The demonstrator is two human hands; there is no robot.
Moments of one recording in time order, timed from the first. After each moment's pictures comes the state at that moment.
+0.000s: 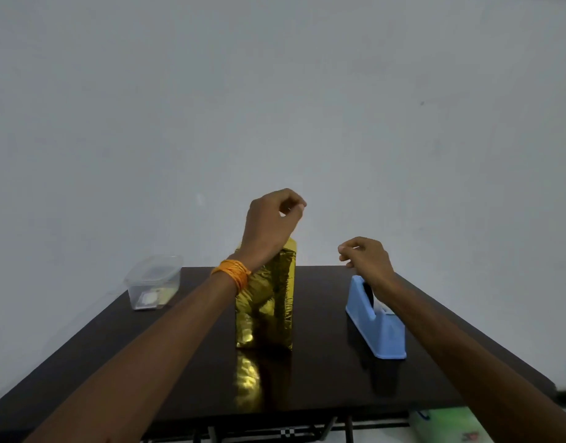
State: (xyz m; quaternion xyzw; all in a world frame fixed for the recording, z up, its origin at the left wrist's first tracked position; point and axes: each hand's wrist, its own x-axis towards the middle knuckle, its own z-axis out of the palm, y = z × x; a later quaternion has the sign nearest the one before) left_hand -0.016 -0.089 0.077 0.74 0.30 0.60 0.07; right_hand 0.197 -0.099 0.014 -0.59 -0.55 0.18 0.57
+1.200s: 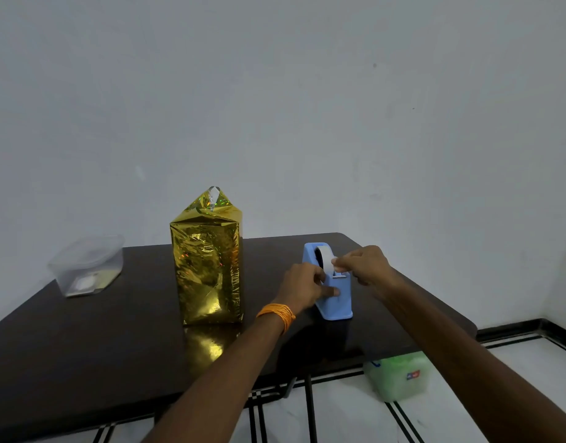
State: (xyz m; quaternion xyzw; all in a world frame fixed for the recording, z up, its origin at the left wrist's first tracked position) left_hand 0.138 -0.077 -0.081 0.85 0.40 0.28 0.20; right_hand 0.281 -0.141 -0.041 -0.70 -0.46 0.22 0.50
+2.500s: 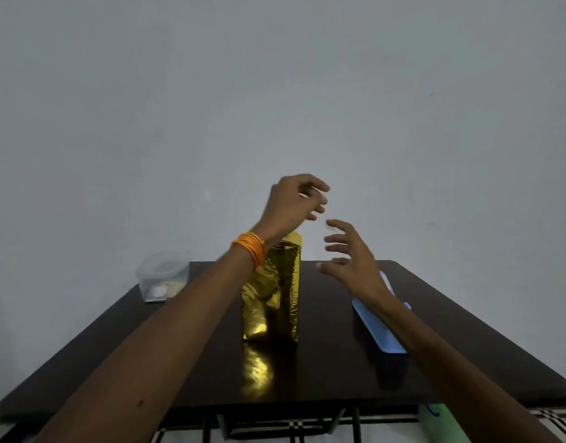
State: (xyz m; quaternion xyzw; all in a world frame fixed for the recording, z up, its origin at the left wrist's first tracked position) left_hand 0.005 -0.102 0.102 0.76 0.29 0.54 0.23; right_hand 0.167 -0.128 -0.002 -0.45 -0.68 0.14 0.56
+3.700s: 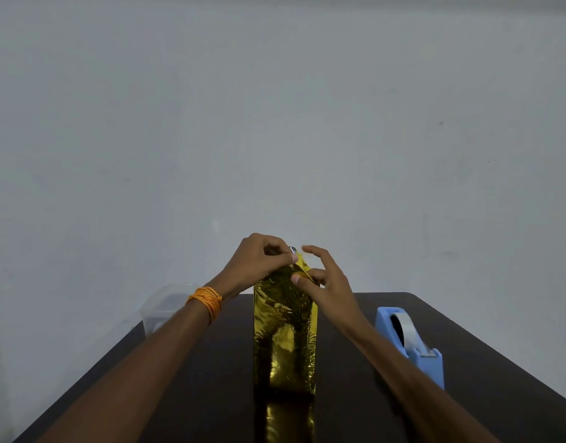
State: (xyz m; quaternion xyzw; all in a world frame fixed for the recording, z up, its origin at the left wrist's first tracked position) left_hand -0.076 -0.052 0.073 0.81 0.31 0.46 0.19; right_hand 0.102 -0.088 0.012 -0.37 -0.69 0.20 0.59
